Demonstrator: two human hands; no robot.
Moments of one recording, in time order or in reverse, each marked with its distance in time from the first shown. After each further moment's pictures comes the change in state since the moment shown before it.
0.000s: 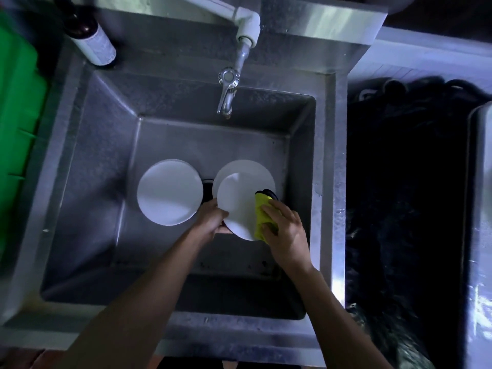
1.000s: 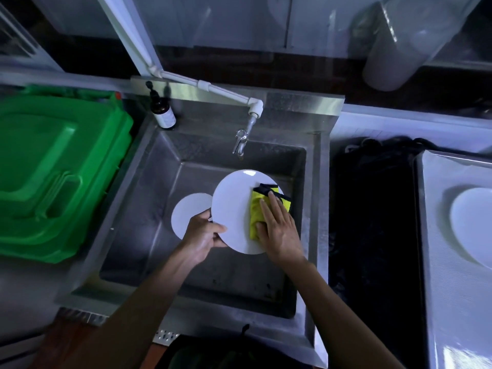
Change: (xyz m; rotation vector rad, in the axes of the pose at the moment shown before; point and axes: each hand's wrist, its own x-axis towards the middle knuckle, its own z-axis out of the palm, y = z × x) left_hand -0.189 0.044 -0.019 -0.176 -0.028 0.339; right_hand -0.008 -0.060 -0.070 -0.187 -0.047 -0.245
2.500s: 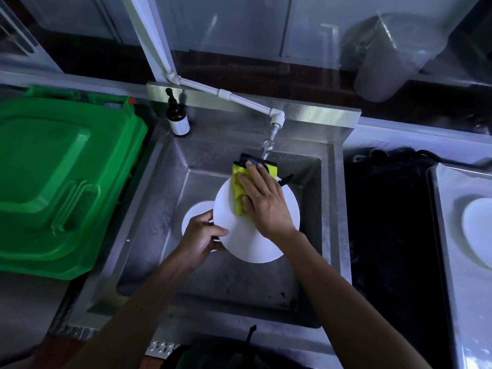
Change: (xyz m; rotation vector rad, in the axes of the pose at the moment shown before) left_hand -0.003 0.045 -0.073 -0.001 -0.182 0.044; right_hand 0.090 -0.106 -0.010 -0.082 0.163 -0.275
